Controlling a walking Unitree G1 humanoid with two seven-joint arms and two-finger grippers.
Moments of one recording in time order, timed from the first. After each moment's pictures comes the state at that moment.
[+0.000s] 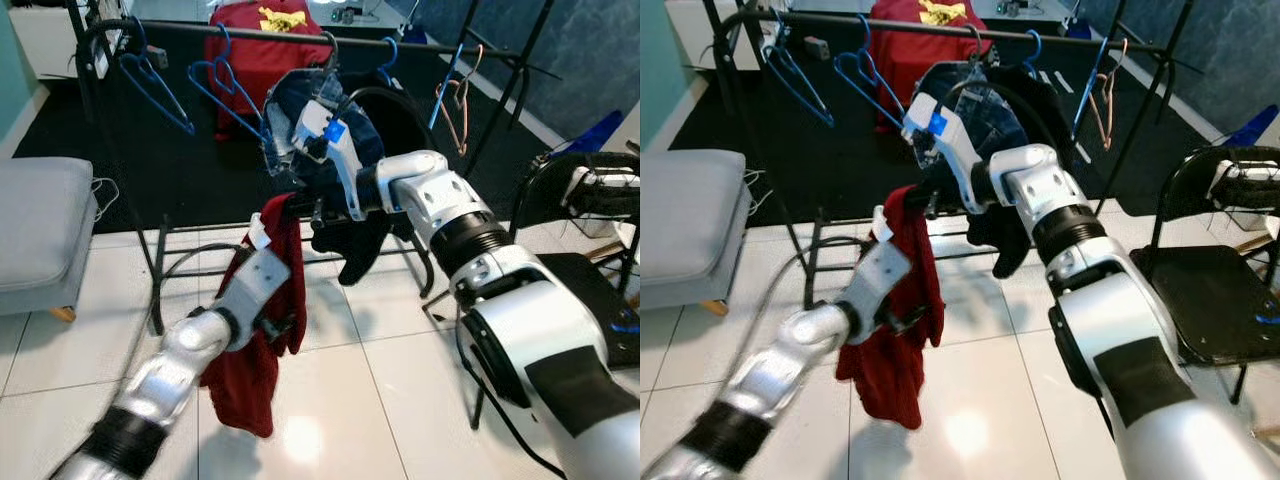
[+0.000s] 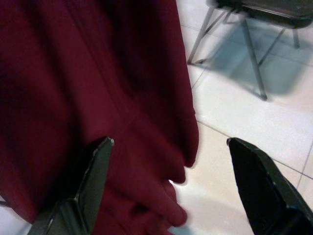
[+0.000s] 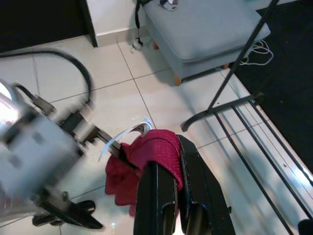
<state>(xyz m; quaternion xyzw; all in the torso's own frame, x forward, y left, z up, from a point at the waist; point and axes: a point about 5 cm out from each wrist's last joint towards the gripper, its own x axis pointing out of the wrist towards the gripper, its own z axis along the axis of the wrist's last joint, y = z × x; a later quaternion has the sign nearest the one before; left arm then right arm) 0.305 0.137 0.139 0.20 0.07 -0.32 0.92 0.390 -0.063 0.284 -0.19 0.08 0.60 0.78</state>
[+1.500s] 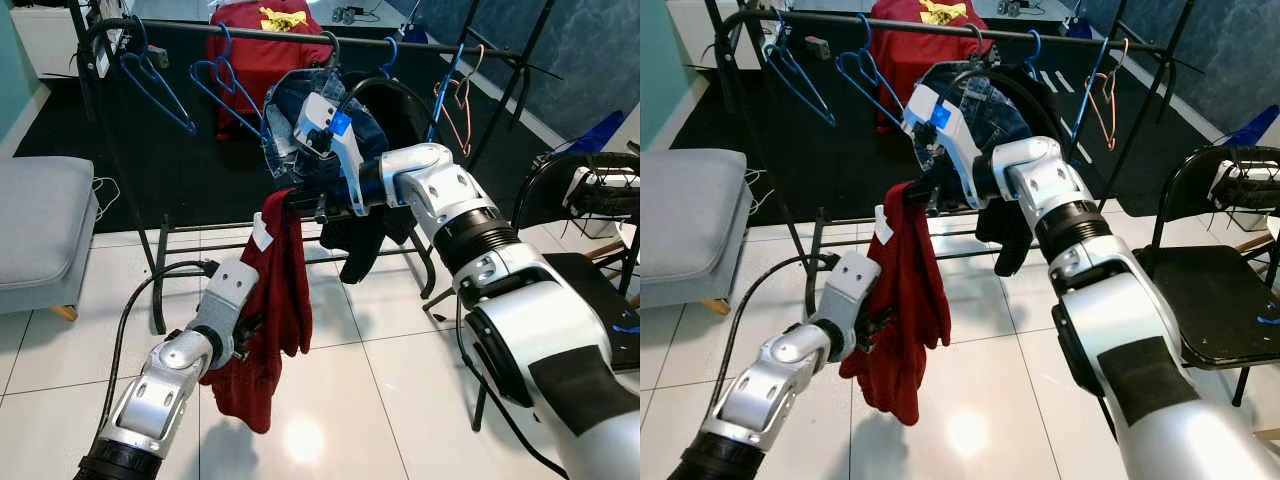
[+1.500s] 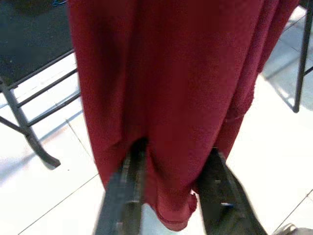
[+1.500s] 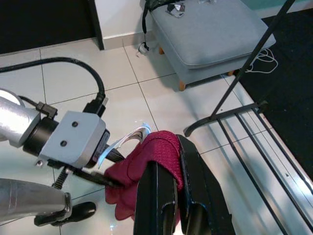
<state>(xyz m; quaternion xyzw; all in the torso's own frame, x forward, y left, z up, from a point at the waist) 0.302 0.150 0.118 0.15 0.14 -0.18 0.96 0.387 -0.062 0.290 -0.19 0.07 0.61 0.77</state>
